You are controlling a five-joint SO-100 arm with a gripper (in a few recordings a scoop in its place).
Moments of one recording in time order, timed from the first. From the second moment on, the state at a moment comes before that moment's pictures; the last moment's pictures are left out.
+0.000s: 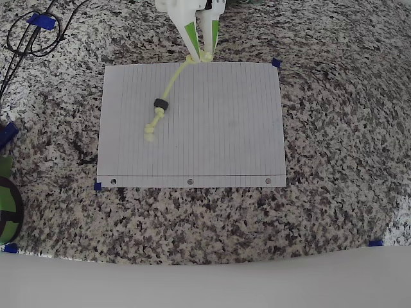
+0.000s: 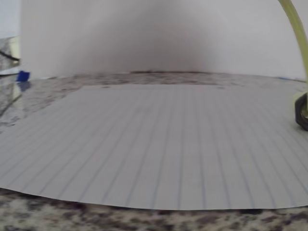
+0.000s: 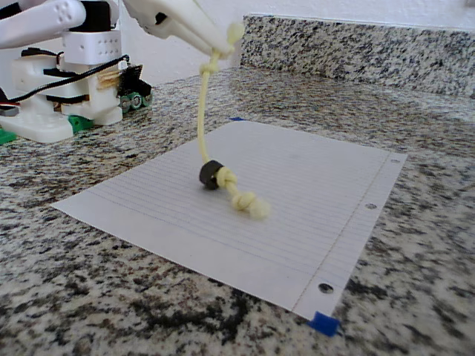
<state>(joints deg) -11.2 195.1 168.8 63.1 36.4</state>
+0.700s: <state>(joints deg) -15.2 194.9 172.2 61.8 36.1</state>
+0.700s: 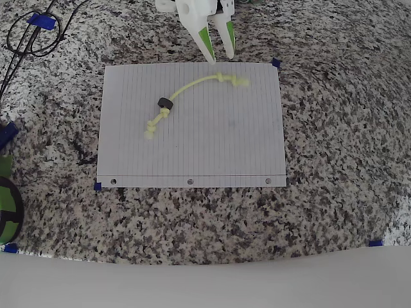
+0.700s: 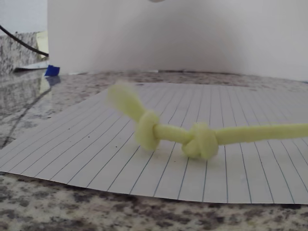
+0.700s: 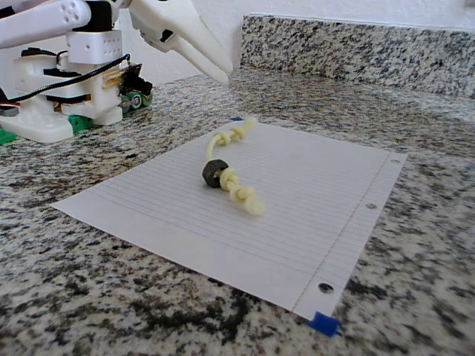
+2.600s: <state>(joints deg) 7.3 87.5 115.1 43.1 -63.6</state>
